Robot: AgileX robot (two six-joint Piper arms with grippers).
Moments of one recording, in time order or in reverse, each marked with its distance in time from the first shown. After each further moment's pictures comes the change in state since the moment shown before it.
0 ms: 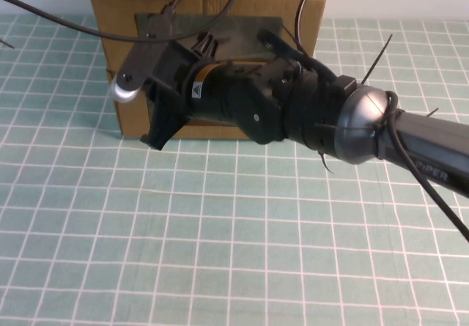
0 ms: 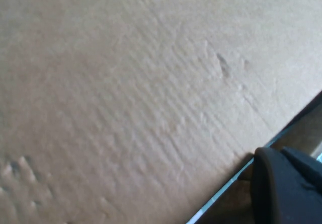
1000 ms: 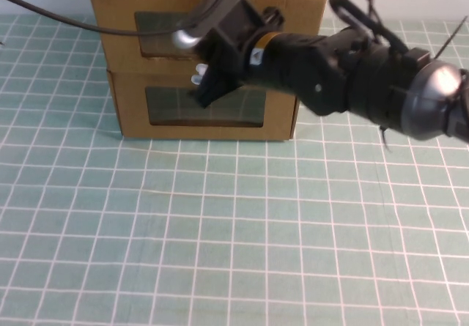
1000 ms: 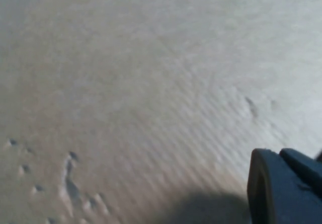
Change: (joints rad) right arm -0.121 -0.102 0.093 -0.010 -0.039 0.156; left arm 0.002 -0.035 0.000 0.056 -0.095 0.046
